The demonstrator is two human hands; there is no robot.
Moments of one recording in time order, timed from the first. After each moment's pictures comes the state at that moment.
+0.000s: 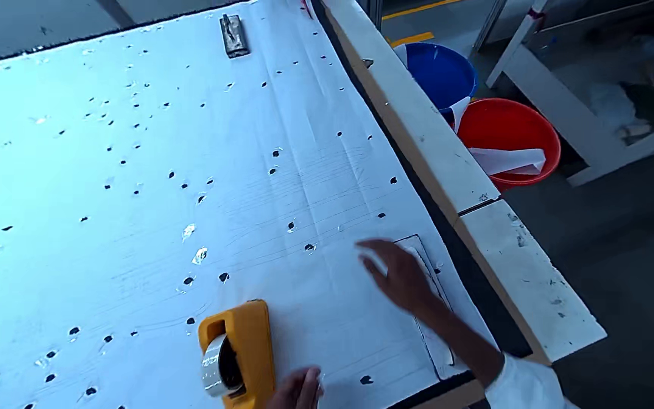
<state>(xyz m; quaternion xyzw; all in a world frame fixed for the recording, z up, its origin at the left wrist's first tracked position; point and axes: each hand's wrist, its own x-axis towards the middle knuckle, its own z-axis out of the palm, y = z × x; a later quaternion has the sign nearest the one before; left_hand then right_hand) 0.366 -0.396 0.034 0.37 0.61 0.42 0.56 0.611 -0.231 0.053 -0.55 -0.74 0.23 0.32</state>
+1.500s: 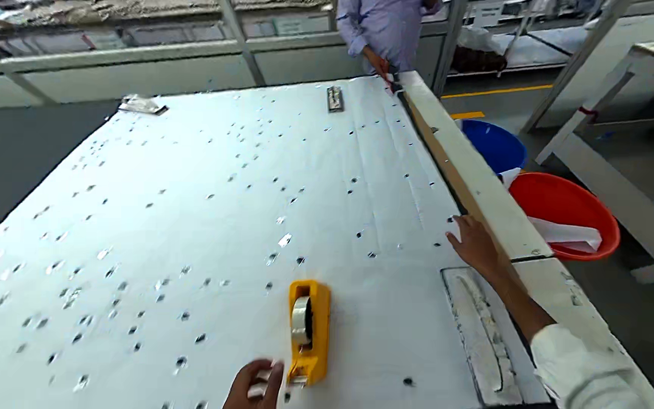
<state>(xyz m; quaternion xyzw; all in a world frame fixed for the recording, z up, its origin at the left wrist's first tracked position) 0.242 -0.430 0.057 0.46 0.75 0.40 0.25 0.668 -0.126 0.032 -0.66 -0.71 0.14 0.18</state>
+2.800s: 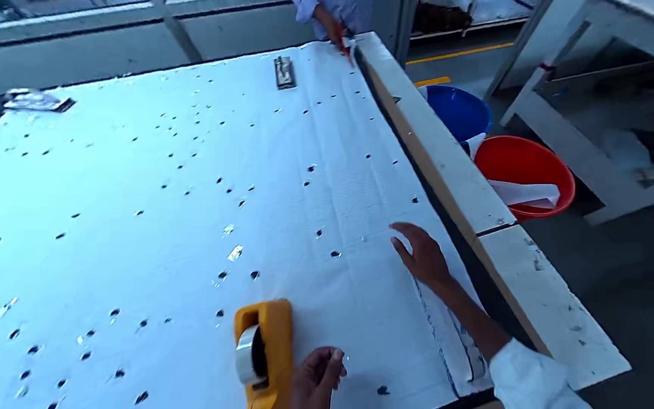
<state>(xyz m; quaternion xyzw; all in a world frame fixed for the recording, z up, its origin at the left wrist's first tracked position) 0.365 -0.366 0.032 0.42 0.57 0.45 0.55 0.629 -0.181 0.024 -0.57 -0.73 0.19 0.31</state>
